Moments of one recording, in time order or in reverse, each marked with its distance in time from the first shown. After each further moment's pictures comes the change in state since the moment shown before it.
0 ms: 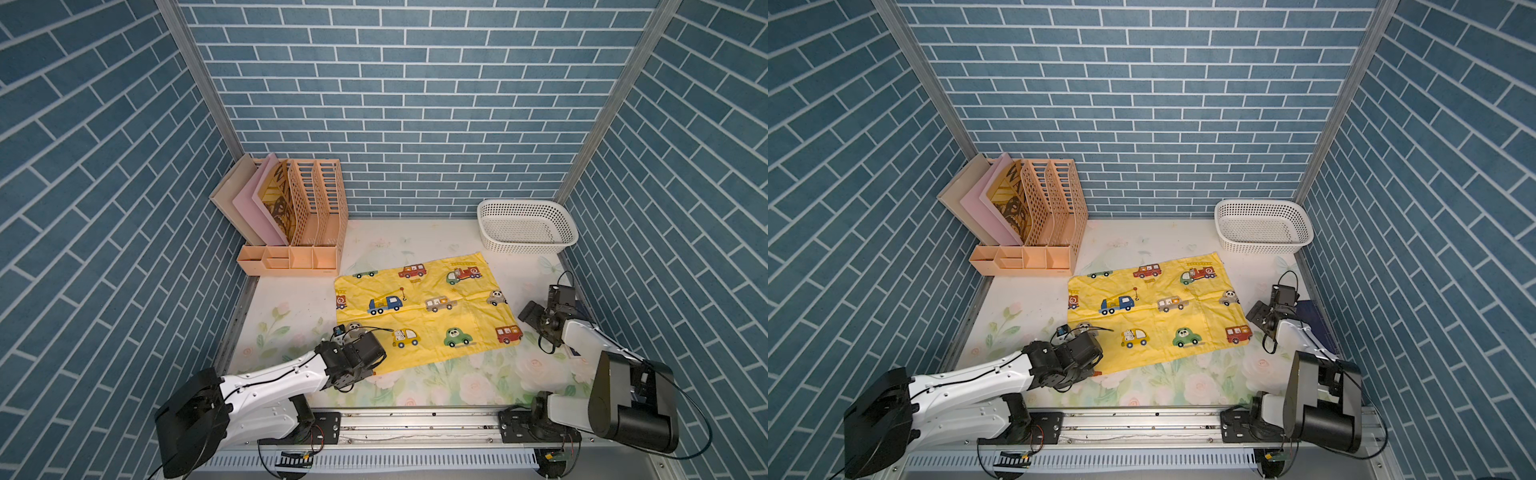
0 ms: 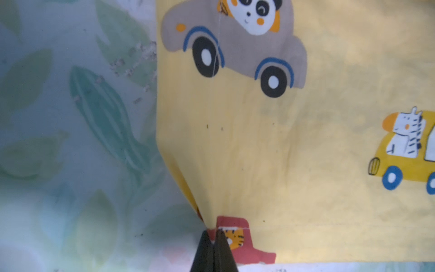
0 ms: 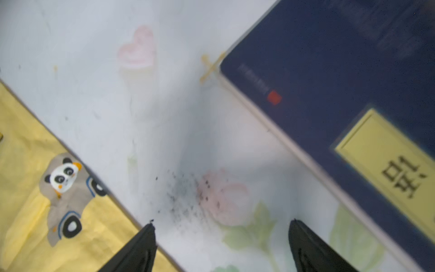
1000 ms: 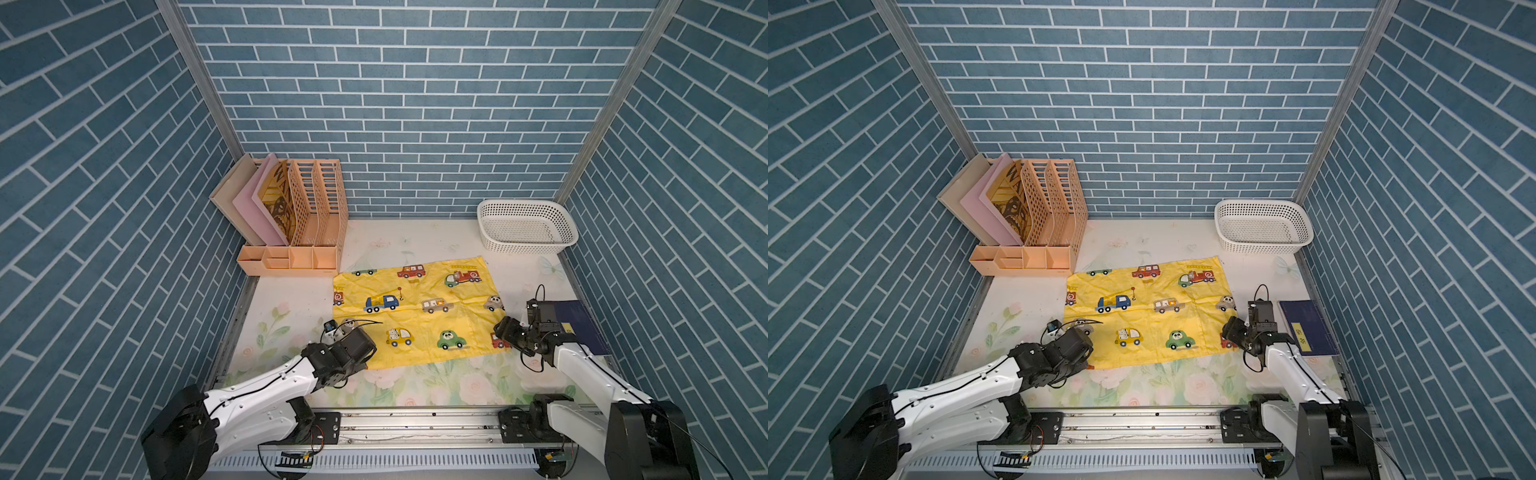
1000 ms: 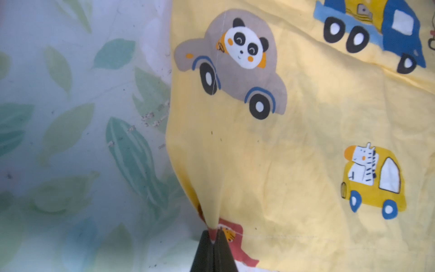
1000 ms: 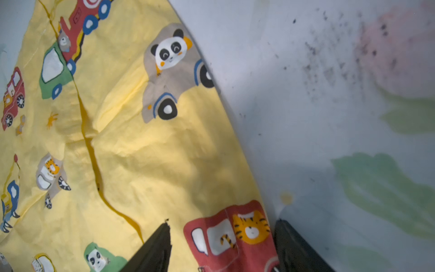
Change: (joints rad) left arm 0.083 -0.102 -0.051 0.066 -0.050 0.061; right arm 0.219 -0.252 -0.168 -0.059 -0.217 0.070
